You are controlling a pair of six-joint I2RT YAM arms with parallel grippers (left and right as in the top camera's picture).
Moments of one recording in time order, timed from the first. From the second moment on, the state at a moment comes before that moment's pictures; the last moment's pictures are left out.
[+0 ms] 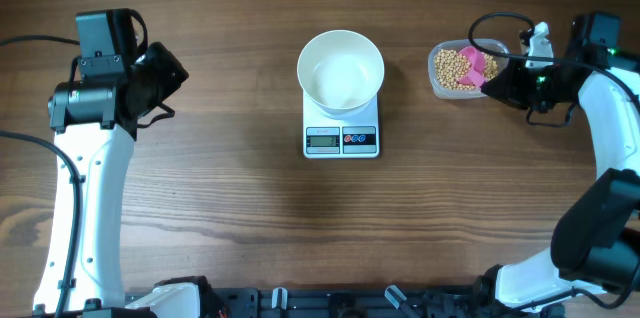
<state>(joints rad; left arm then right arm) 0.08 1.39 1.33 -0.87 0.03 -0.58 -0.30 1.74 1.33 -0.94 -0.56 -0.03</state>
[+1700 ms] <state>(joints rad) 0.08 1.39 1.33 -0.88 0.03 -0.58 -0.46 1.82 1.33 -0.96 -1.03 -0.05</state>
